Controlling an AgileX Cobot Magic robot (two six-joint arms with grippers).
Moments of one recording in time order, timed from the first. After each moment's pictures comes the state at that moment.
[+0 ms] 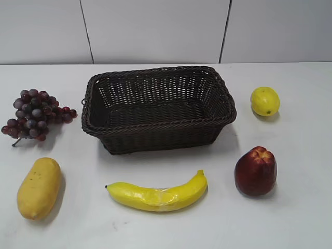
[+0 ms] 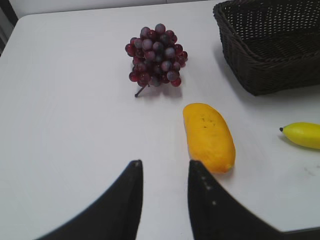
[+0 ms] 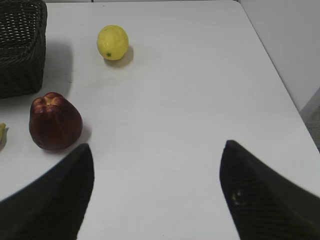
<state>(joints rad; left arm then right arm) -0.05 0.00 -0.48 -0.18 1.09 0.16 0.03 0.00 -0.50 -0.07 1.04 0.06</state>
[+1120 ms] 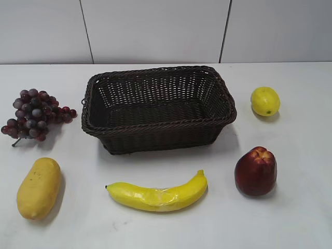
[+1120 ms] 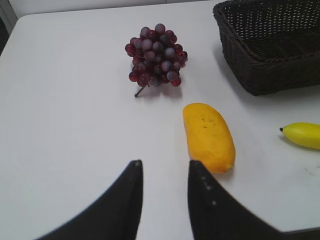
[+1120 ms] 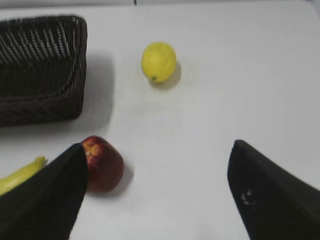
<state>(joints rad) -0.05 0.00 -0.48 -0.18 1.09 0.16 0.06 0.76 -0.56 0.19 0.61 -0.15</state>
